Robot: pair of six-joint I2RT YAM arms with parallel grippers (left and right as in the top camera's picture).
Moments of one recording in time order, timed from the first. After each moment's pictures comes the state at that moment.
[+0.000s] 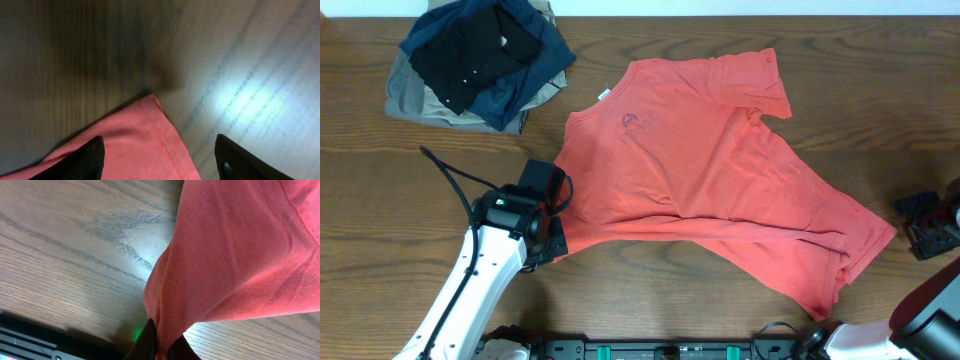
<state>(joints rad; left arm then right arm) -0.26 1.23 0.85 -1.18 -0.13 -0.54 -0.71 1.66 1.03 -0.81 0.01 0.57</state>
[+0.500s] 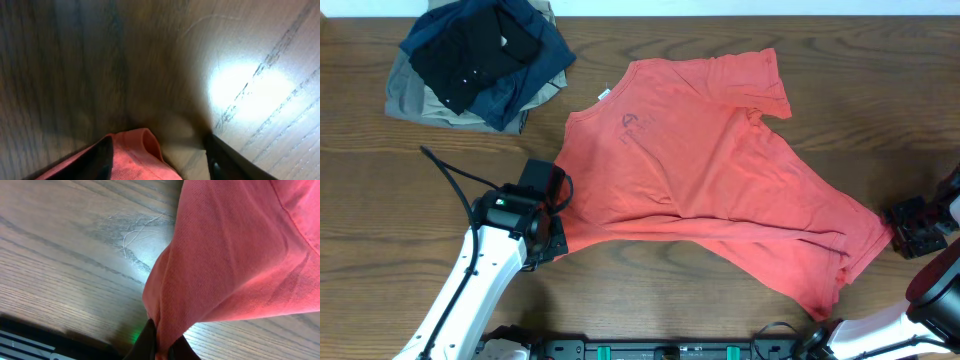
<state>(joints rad) -0.26 1.23 0.85 -1.17 -0.13 -0.54 -0.71 1.82 1.03 -0.75 0.00 0.57</state>
